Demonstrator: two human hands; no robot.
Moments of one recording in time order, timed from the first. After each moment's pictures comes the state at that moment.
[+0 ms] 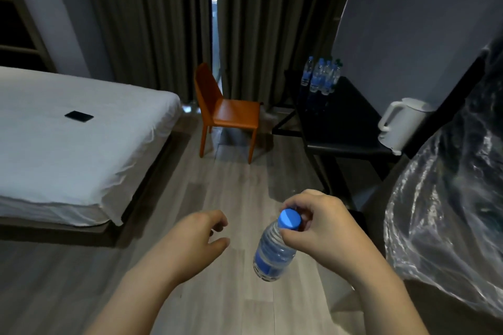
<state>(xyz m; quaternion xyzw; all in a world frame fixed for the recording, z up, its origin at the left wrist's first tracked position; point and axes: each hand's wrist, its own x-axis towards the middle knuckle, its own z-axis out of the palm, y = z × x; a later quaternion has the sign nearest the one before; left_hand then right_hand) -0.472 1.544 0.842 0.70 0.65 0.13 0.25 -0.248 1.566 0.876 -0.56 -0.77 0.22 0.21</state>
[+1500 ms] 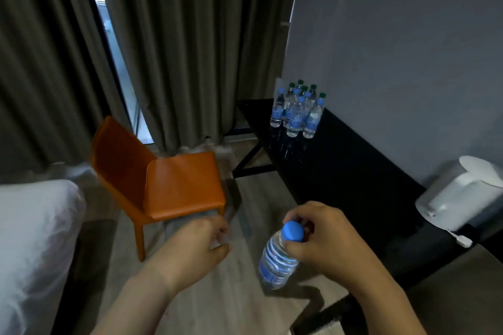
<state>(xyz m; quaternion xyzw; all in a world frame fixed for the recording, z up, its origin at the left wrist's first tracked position) -0.553 2.343 0.836 0.82 0.50 0.08 0.26 -0.331 2.271 0.870 -0.70 -0.64 0.22 0.23</state>
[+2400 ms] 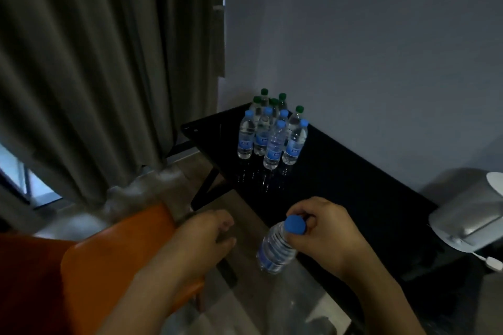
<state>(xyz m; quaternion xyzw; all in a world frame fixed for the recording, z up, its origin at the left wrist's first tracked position) -0.451 2.777 0.818 0.88 0.33 0.04 0.33 -0.265 2.634 0.849 -0.81 -0.49 0.17 0.27</state>
